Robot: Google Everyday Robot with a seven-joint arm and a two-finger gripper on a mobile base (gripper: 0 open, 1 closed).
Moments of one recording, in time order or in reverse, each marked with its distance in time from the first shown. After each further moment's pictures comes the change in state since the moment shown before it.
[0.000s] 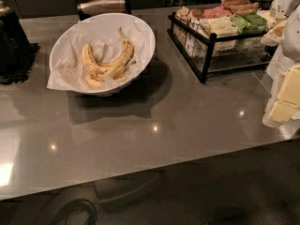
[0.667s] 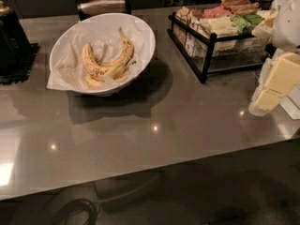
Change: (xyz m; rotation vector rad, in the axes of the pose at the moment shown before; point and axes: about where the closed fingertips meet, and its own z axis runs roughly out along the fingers) arm -0.021 -0.013 0.000 0.014 -0.074 0.015
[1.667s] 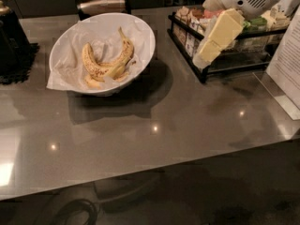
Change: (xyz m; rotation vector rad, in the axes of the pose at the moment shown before) arm -0.111 -0.063 0.022 -0.086 -0.309 0.014
